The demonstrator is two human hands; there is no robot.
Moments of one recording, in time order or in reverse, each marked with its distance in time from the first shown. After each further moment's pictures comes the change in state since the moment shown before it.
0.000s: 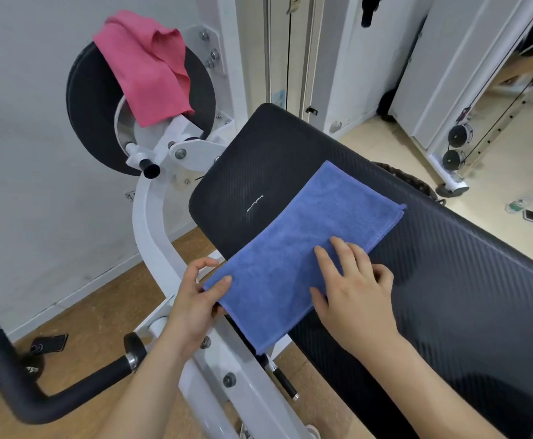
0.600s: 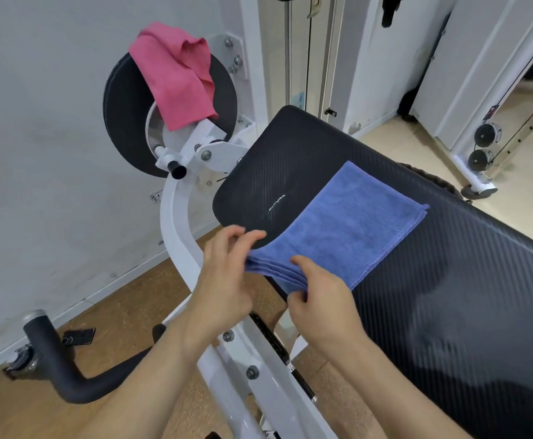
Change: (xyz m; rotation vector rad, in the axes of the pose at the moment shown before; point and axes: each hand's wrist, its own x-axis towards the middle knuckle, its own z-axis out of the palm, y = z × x) left_hand -0.015 0.040 0.000 1.056 -0.036 0.700; right_hand 0.000 -0.068 -0.018 0.663 -0.111 0.060
